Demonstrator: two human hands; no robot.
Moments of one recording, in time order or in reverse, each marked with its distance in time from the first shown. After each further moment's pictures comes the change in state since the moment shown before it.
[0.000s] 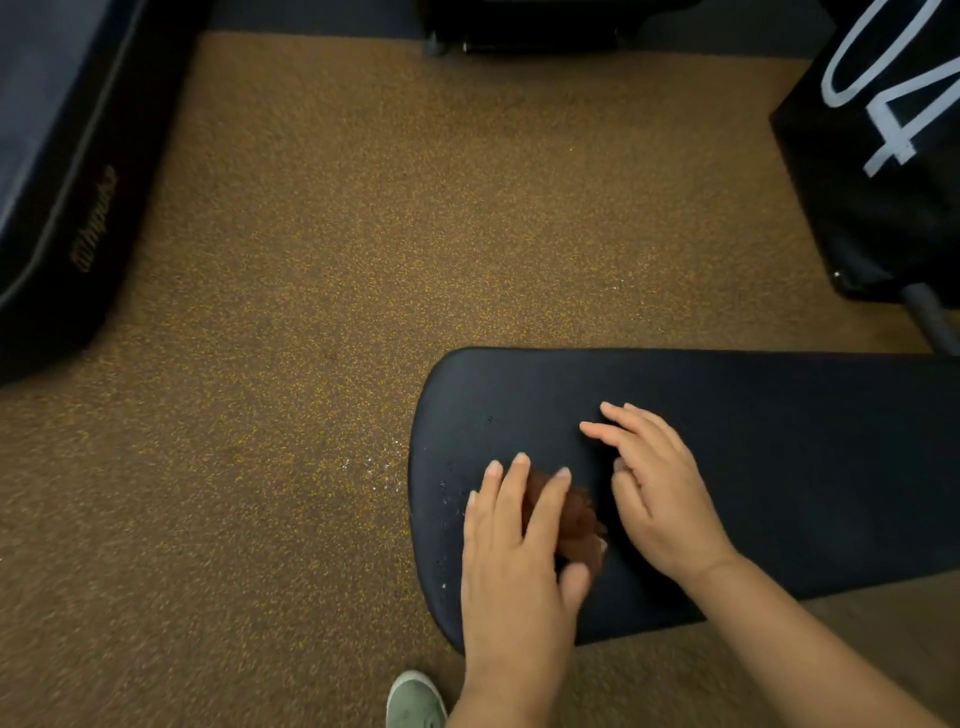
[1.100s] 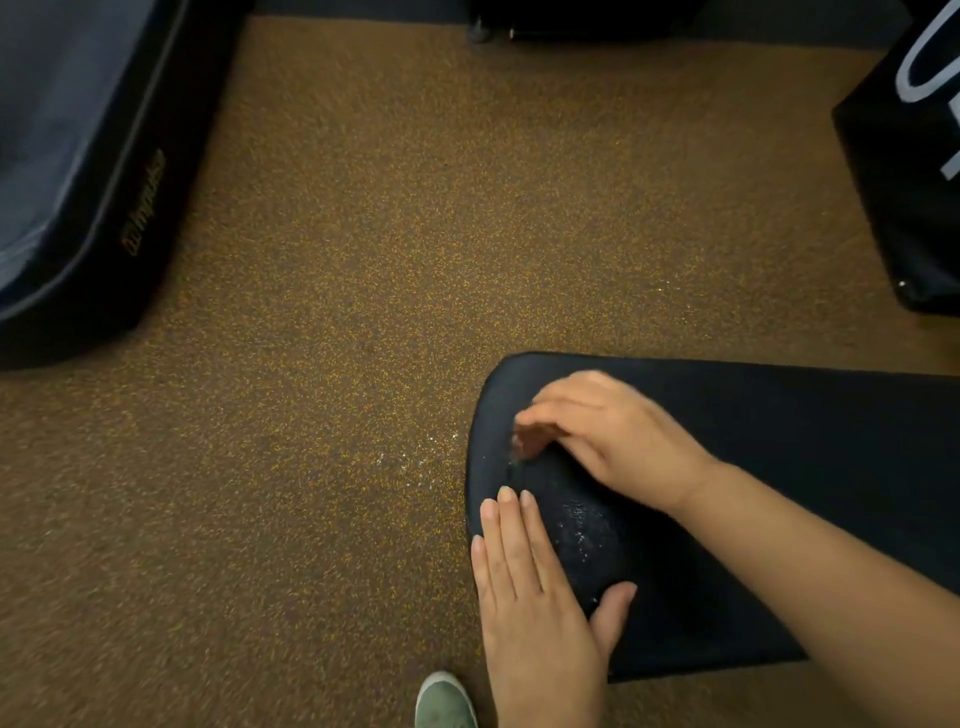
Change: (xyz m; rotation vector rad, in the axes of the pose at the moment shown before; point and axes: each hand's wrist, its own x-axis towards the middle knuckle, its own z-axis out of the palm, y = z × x) left_hand -0.015 -0.028 0.013 0.308 0.028 -0.209; right_hand 0.094 -0.058 0.021 -0.035 -0.205 -0.585
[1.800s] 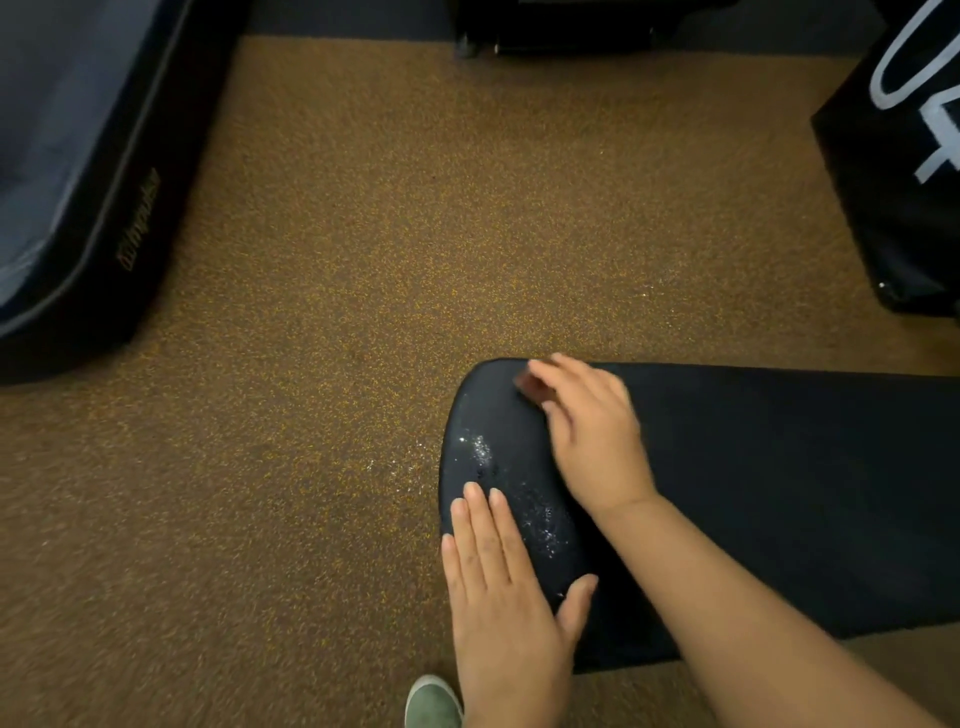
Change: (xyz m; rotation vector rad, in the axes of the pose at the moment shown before) left_hand 0.001 0.002 -0.012 0.037 -0.145 -0.014; right_hand -0.008 -0.007 0.031 -0.004 0.393 0.540
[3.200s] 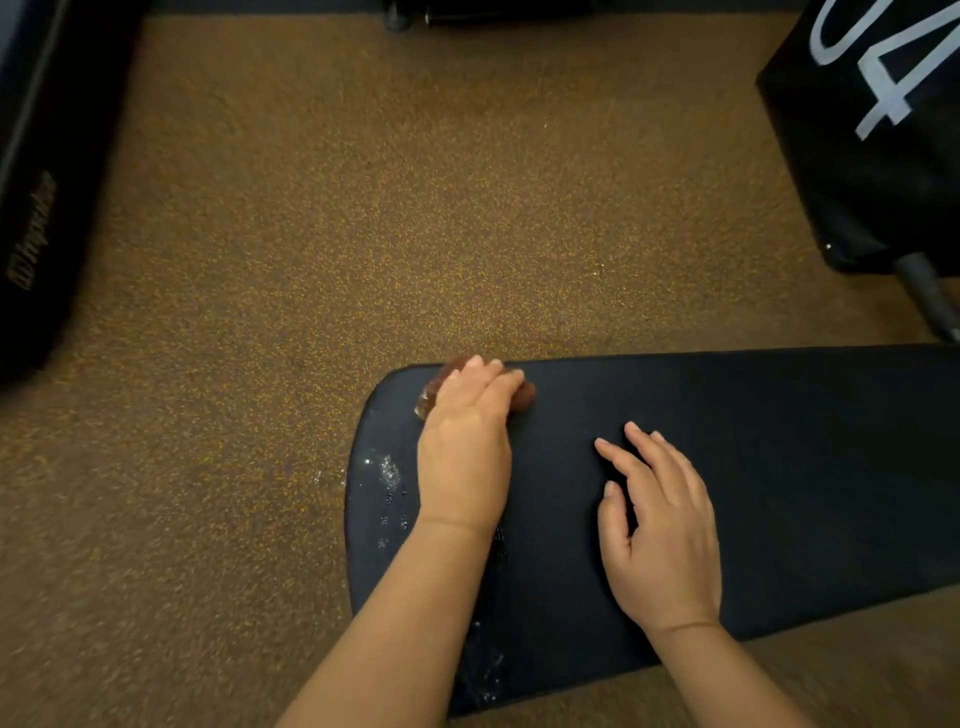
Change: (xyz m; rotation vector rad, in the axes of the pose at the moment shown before) left_hand 0.138 0.054 -0.009 -0.202 0.180 0.271; right_hand -0.086 0.073 -0.061 -0.213 0.053 0.248
